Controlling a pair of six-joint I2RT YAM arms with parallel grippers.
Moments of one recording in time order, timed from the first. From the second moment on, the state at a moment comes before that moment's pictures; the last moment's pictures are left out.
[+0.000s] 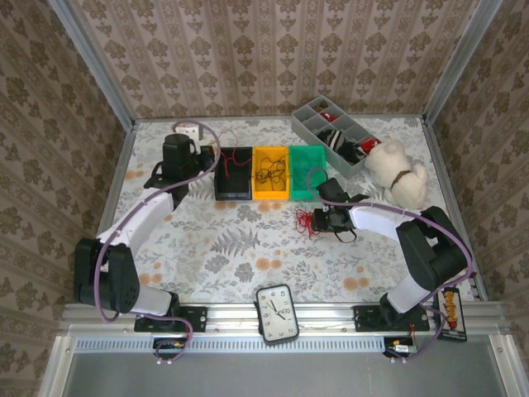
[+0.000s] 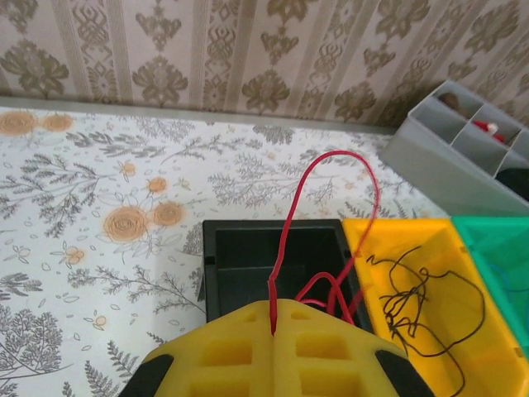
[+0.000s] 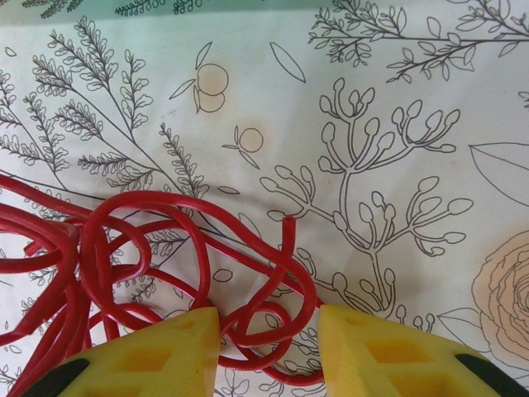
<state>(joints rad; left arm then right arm) -0.30 1.42 1.00 -0.03 0.05 -0.25 0.46 1.60 0.82 -0.39 0.01 0.50</state>
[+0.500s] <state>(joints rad) -0.42 1.73 1.19 -0.11 -0.18 -0.20 0.45 1.60 0.82 -0.40 0.01 0.50</state>
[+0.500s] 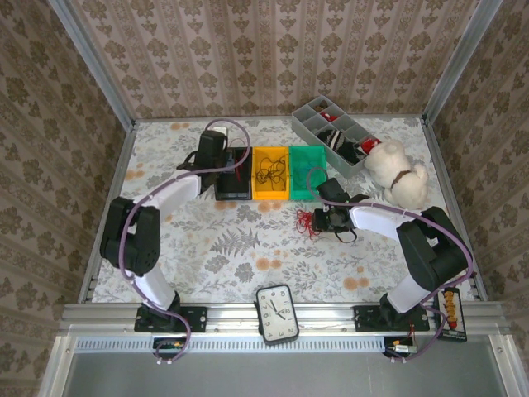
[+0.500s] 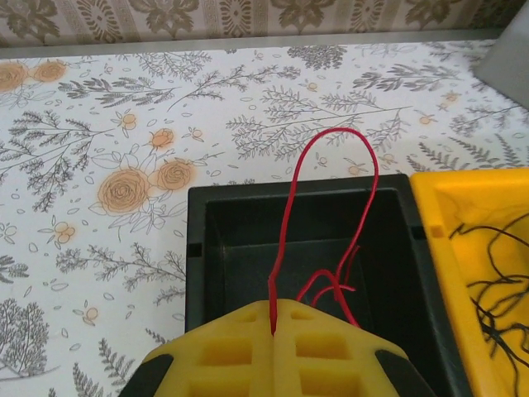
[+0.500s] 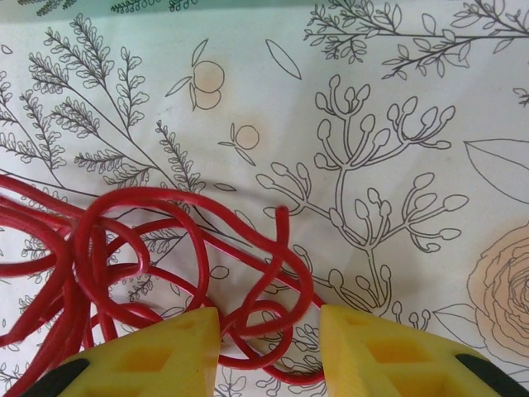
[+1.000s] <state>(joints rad) -0.51 1.58 1.17 -0.20 -0.03 -0.17 0.45 1.58 0.80 -0.39 -0.01 0.50</state>
